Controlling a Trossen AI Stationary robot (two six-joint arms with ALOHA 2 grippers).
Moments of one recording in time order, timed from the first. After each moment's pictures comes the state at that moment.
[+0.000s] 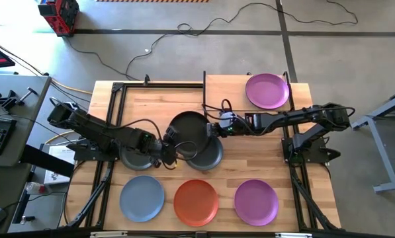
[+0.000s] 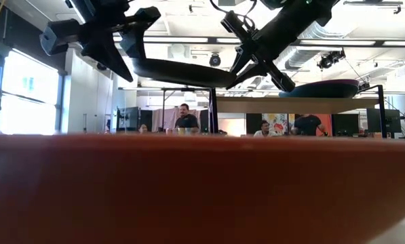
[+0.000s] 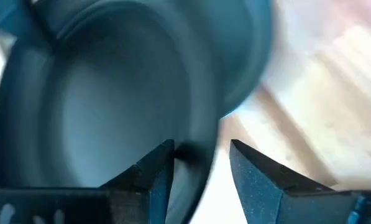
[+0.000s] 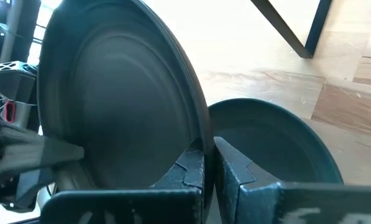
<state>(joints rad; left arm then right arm) -0.29 1.43 1.05 -0.69 -0.48 0.56 -0.03 1.51 0.99 -0.18 0.18 1.23</state>
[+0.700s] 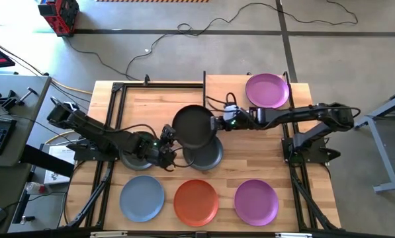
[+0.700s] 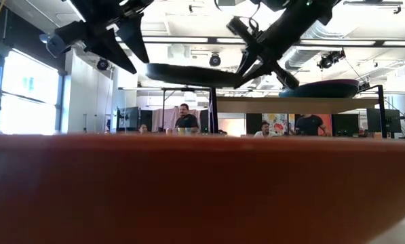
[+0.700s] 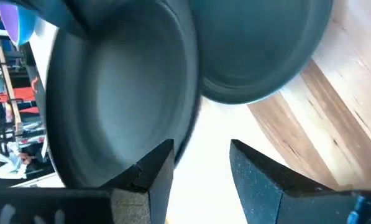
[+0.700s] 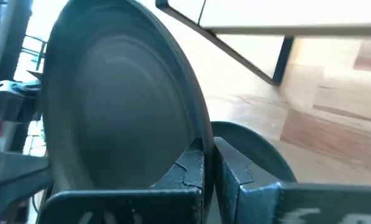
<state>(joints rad) -0.36 1.42 1.05 -0.72 -0.70 0.52 -0.09 1.44 0.99 -0.27 0.19 1.18</state>
